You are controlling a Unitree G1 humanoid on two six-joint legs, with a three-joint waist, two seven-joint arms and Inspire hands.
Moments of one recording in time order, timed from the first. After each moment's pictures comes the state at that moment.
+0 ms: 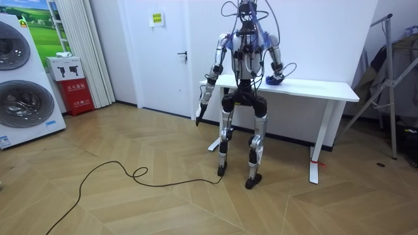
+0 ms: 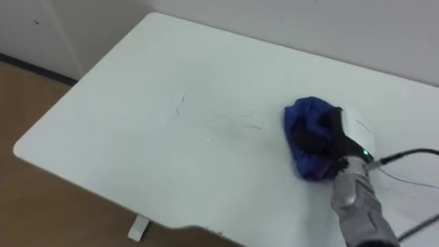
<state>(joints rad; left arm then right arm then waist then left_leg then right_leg) 0.37 0.27 0.30 0.96 -0.07 0.10 0.05 -0.11 -0.39 -0.12 0.74 -0.53 -0.08 -0.38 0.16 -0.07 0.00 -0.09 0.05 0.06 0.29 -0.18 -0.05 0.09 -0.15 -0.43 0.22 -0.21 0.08</state>
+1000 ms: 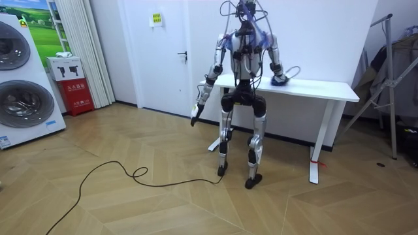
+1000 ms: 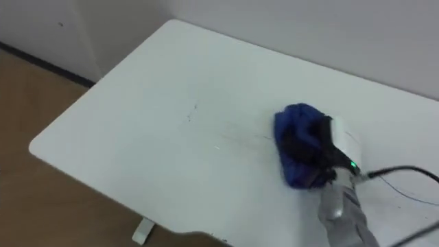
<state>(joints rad) 0.40 0.25 0.43 0.97 0.00 0.08 0.06 -0.01 -0.35 -0.22 0.79 -0.50 -0.17 -0.43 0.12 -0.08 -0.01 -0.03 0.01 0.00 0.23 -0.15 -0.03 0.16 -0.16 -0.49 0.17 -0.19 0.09</state>
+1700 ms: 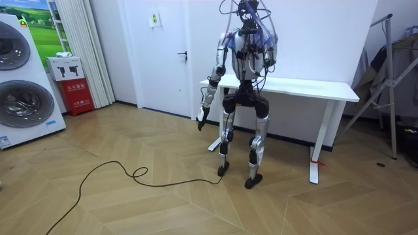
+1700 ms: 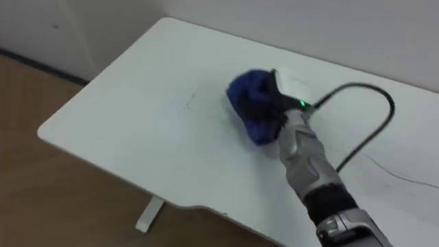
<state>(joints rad) 0.36 0.24 0.24 0.97 -0.03 0.14 0.02 -0.49 -0.31 0.24 0.70 -0.63 0.08 -0.25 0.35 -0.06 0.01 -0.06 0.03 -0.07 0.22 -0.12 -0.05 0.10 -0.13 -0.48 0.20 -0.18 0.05</state>
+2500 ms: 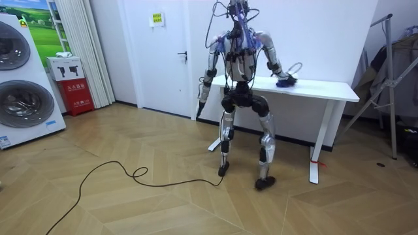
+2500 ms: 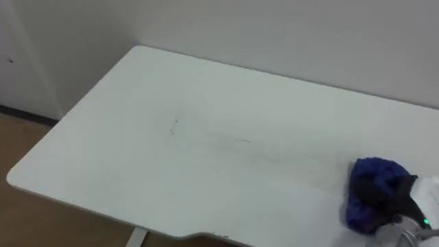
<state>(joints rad) 0.18 0.31 0.24 1.09 0.01 -0.01 0.07 -0.27 -0.30 0.05 0.80 -0.55 0.15 -0.36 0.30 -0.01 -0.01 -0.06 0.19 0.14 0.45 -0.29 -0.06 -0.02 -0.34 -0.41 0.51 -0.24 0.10</state>
